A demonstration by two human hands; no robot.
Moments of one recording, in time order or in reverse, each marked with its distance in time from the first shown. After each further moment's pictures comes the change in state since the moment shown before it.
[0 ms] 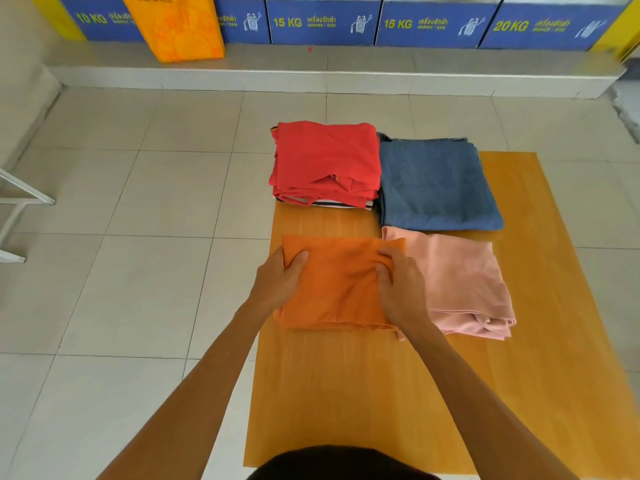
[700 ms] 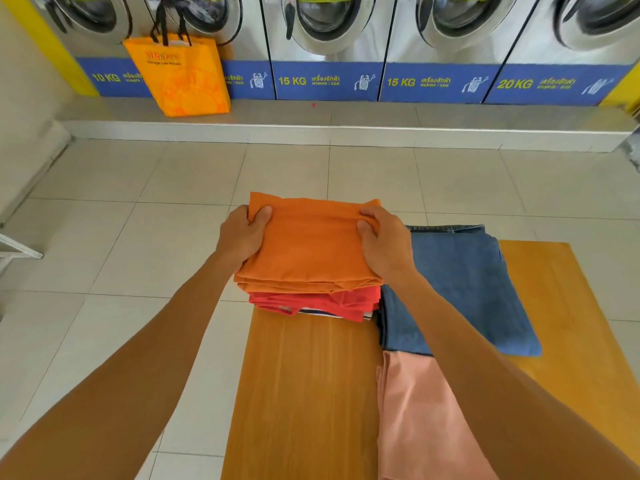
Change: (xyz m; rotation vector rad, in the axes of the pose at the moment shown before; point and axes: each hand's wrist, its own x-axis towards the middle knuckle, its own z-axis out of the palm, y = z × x) left_hand 0.266 0.127 -0.078 0.052 0.262 0.109; right_hand 0.300 -0.084 -0.004 0.065 0.030 -0.140
